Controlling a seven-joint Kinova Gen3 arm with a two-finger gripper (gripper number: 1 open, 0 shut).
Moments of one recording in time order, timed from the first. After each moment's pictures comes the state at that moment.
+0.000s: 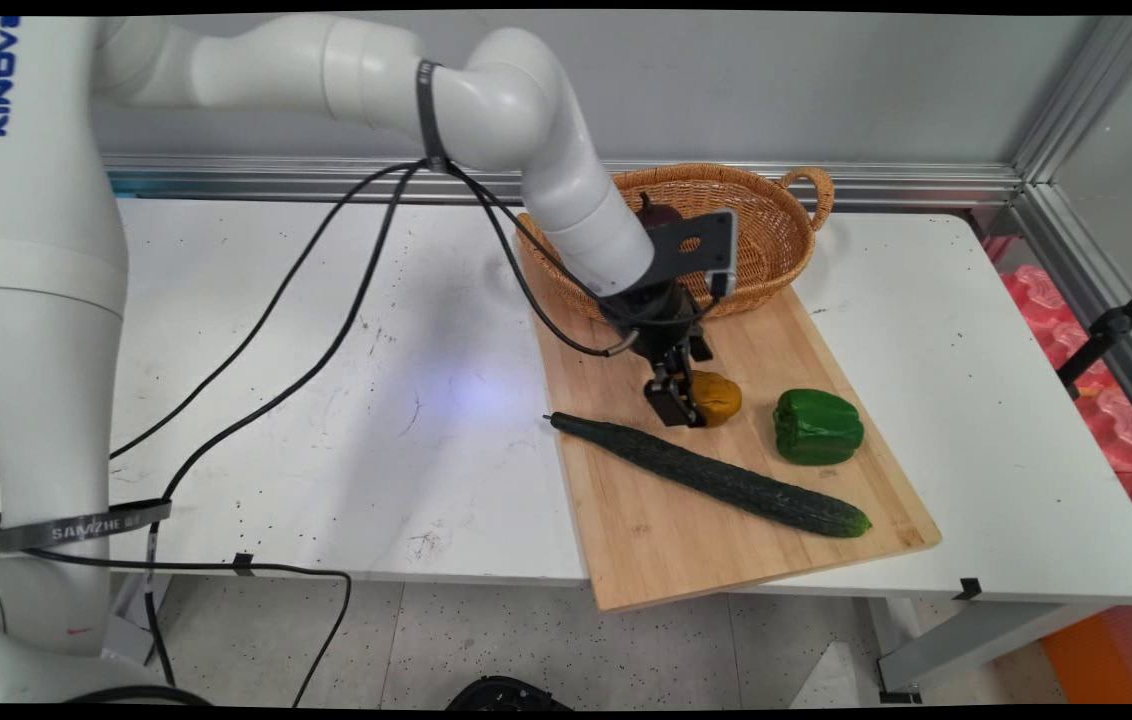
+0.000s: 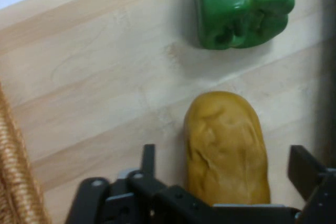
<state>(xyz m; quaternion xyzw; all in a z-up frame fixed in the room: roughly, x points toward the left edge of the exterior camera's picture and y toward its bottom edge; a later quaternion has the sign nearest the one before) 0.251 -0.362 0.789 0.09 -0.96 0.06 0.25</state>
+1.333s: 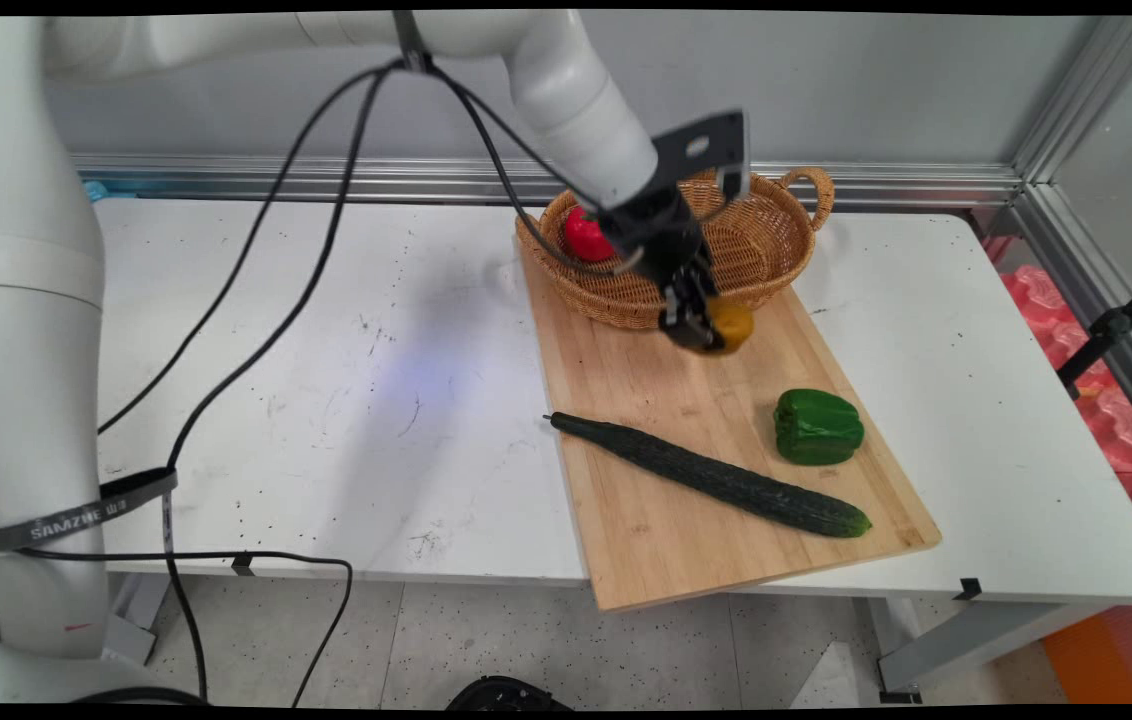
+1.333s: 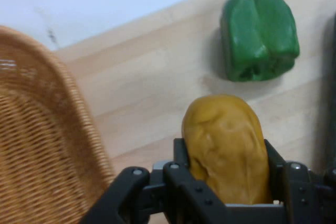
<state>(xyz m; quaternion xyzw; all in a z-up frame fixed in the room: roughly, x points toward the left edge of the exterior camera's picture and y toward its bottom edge) 0.265 -0.376 0.869 0.11 -0.96 0.07 0.26</state>
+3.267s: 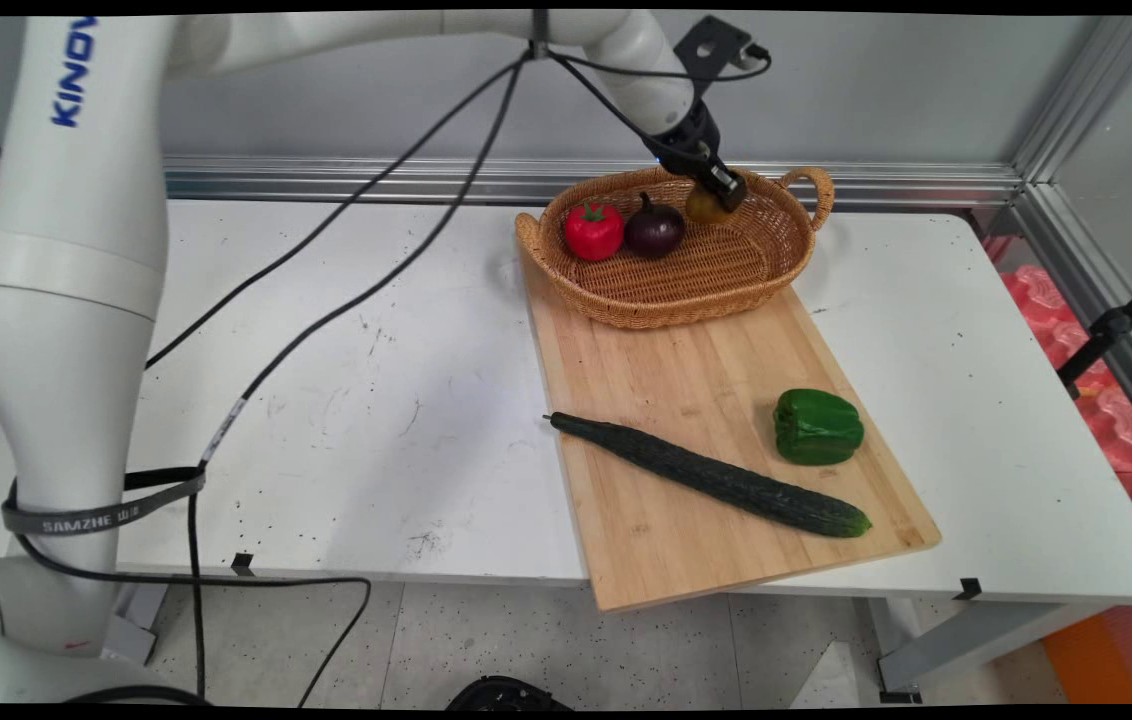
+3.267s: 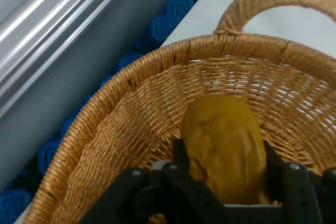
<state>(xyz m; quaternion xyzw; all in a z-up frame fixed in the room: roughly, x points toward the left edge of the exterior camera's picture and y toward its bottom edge) 0.277 -0.549 0.828 0.45 -0.83 0.15 0.28</state>
